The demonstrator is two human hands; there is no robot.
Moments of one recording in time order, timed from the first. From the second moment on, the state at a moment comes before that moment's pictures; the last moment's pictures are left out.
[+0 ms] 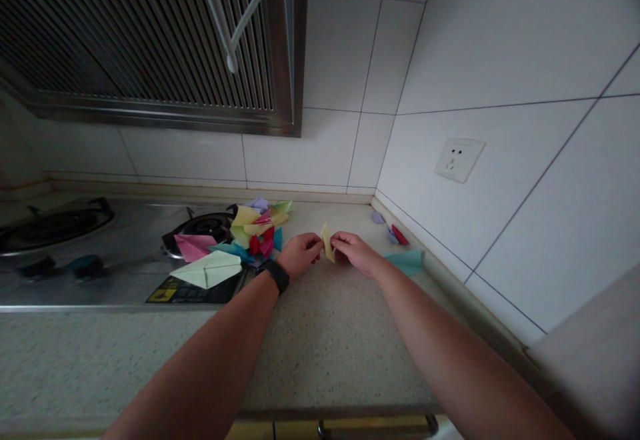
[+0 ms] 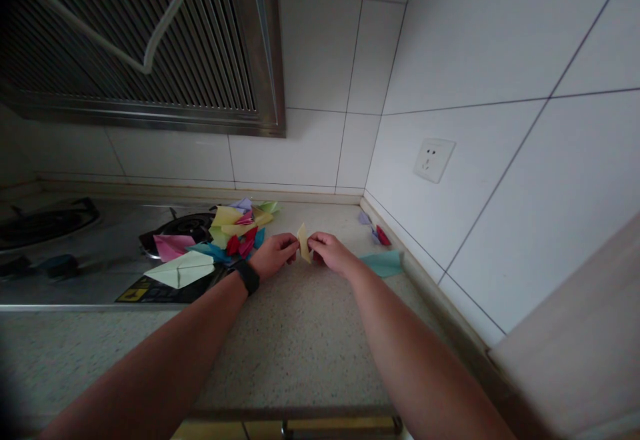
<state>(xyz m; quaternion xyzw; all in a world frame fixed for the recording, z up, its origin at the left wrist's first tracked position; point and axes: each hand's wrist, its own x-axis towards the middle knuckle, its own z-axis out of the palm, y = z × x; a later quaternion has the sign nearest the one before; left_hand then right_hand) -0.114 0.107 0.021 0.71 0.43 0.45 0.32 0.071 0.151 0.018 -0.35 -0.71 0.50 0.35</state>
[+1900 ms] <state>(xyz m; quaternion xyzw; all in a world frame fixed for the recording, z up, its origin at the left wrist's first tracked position) -0.127 0.128 0.015 0.53 0.49 0.61 0.32 0.080 0.141 0.044 -0.40 -0.83 0.09 0.39</state>
